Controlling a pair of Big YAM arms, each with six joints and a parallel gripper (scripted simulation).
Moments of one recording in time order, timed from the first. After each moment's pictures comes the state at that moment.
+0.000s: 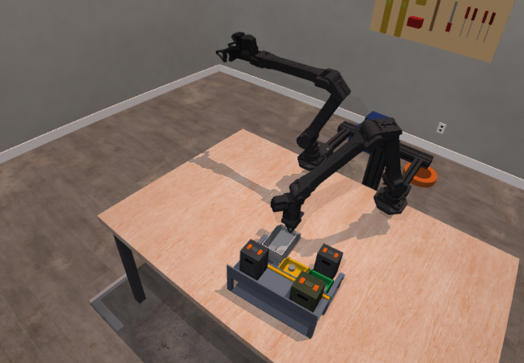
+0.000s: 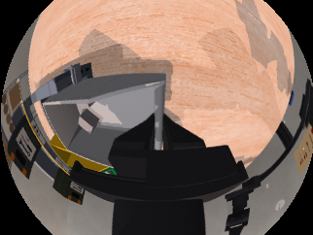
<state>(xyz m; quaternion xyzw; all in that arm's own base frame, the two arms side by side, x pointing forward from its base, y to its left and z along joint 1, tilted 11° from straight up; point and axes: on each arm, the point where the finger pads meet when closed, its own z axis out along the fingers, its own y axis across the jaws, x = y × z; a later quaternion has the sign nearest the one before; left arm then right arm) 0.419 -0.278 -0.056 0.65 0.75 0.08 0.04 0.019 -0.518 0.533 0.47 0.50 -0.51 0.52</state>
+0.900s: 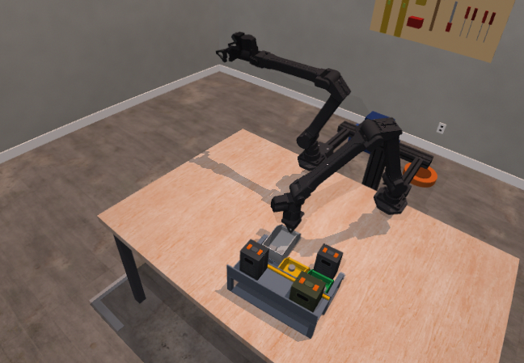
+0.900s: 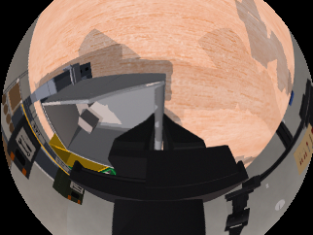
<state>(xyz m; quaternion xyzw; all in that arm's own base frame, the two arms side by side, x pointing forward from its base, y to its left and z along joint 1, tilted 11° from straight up) 0.419 -0.278 -0.056 0.65 0.75 0.08 0.04 0.019 -0.518 0.533 0.47 0.50 -0.51 0.52</state>
